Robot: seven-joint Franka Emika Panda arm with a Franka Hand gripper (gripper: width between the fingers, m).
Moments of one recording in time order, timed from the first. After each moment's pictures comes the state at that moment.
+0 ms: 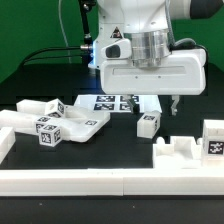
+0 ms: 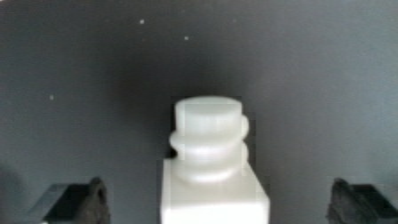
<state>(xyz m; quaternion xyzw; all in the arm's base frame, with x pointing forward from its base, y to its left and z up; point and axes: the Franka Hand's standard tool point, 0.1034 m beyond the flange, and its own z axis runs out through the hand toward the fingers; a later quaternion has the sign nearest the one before) 0.460 0.051 0.028 -0.98 0.19 0.00 0.06</state>
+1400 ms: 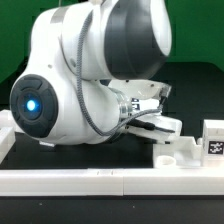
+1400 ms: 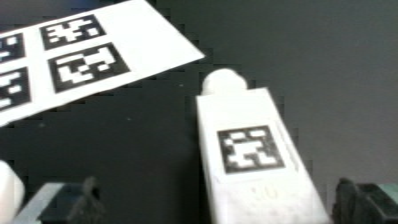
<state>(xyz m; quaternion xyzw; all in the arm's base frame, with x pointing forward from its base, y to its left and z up) 0.499 0.018 0.016 -0.81 0.24 0.51 0.15</state>
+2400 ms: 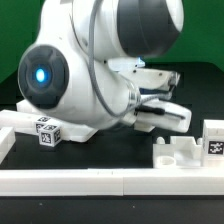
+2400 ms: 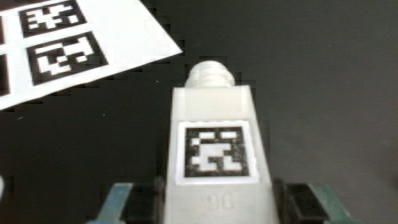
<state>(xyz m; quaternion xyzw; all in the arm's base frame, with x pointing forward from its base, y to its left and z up) 0.517 0.024 0.042 -0.85 0.23 0.46 0.15</state>
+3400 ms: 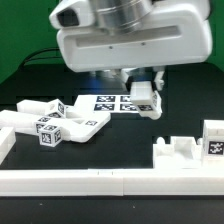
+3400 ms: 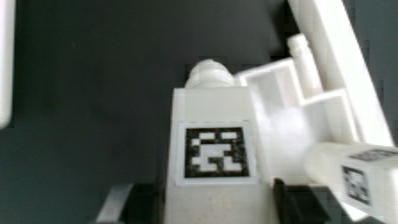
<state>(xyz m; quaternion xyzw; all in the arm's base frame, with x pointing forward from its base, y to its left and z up) 0.606 0.017 0.126 -0.97 0.16 0.13 0.10</state>
